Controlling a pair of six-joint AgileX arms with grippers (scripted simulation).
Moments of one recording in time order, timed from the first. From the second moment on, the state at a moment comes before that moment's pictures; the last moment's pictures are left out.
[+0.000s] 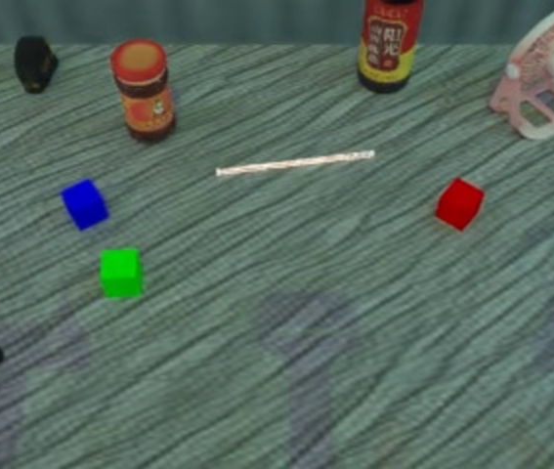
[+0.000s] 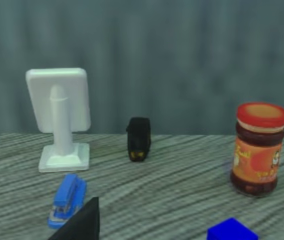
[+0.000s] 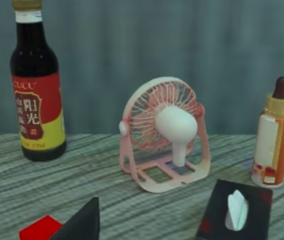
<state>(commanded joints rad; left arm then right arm) 0.00 0.00 0.00 0.00 0.00 0.00 0.00 0.00 0.00 0.00 0.00 0.00</state>
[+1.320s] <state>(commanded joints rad) 0.00 0.00 0.00 0.00 0.00 0.00 0.18 1.74 1.54 -0.96 0.01 -0.41</state>
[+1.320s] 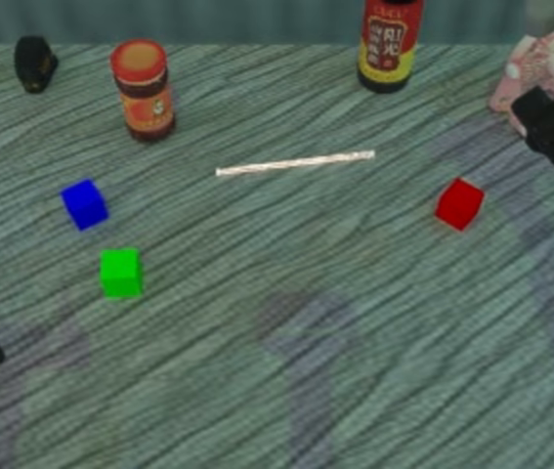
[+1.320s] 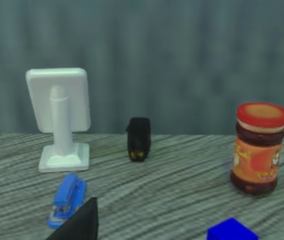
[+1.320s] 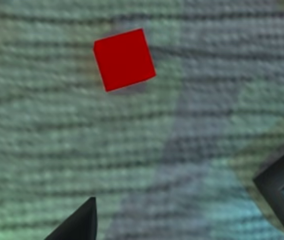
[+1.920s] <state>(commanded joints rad) 0.00 0.00 0.00 0.00 0.00 0.00 0.26 2.42 2.21 -1.34 0.01 -0.58</state>
